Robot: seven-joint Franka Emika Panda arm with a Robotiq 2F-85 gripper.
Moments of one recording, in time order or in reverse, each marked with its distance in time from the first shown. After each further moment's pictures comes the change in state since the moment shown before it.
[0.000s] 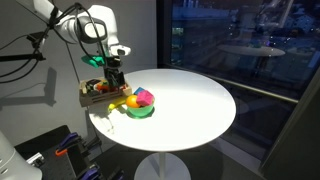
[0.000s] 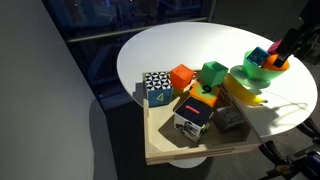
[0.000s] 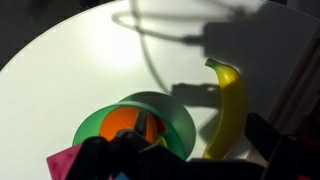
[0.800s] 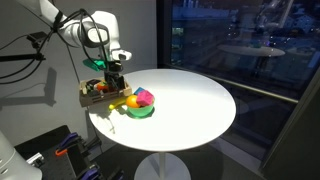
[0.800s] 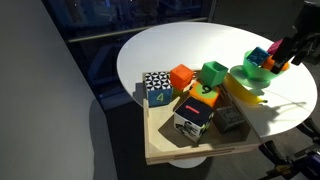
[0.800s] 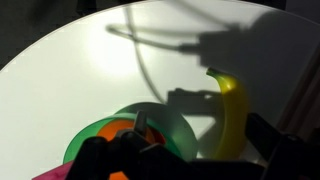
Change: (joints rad) arm 0.000 0.053 0.000 0.006 0.006 0.002 0.000
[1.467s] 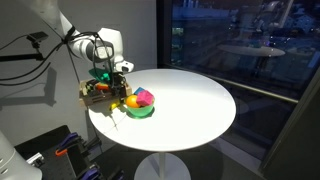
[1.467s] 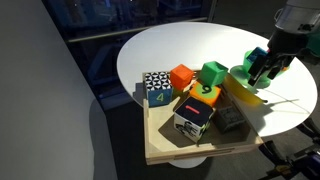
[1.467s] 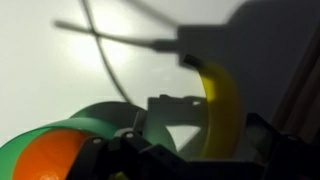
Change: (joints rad) arm 0.037 0.177 0.003 0.023 0.079 0.182 -0.001
